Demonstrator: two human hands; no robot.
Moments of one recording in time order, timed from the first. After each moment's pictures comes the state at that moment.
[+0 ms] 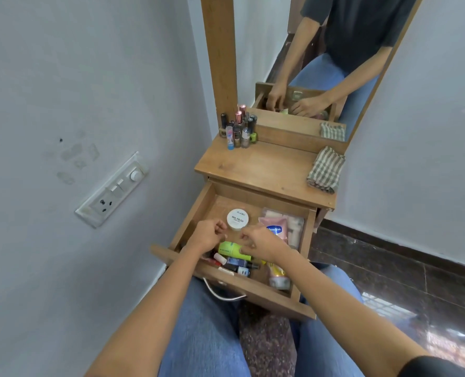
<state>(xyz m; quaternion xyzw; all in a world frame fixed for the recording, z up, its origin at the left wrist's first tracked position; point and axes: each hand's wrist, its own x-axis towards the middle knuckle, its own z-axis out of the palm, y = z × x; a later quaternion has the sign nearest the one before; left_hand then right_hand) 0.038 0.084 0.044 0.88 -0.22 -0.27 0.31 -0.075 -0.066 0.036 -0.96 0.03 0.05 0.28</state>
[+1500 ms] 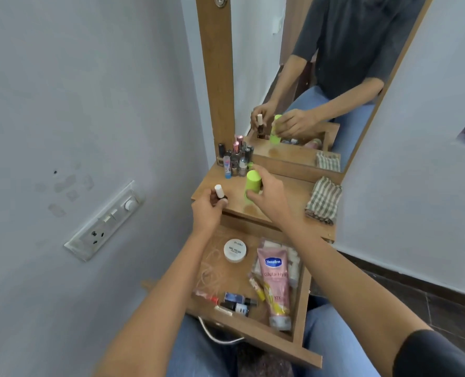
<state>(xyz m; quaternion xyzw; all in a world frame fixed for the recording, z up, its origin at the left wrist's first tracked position) 0.090 0.013 0.115 0.82 -0.15 -0.06 0.55 0.013 -0.129 0.147 -0.87 0.18 -0.24 0.39</state>
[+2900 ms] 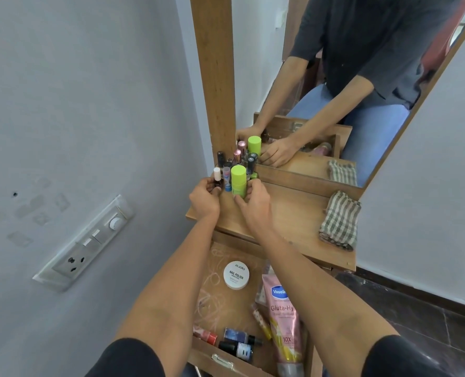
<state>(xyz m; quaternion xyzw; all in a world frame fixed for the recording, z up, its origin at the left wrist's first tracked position) 0.181 -0.053 0.089 0.84 -0.06 0.00 0.54 0.103 -0.139 0.073 -0.83 0.27 -0.29 0.40</state>
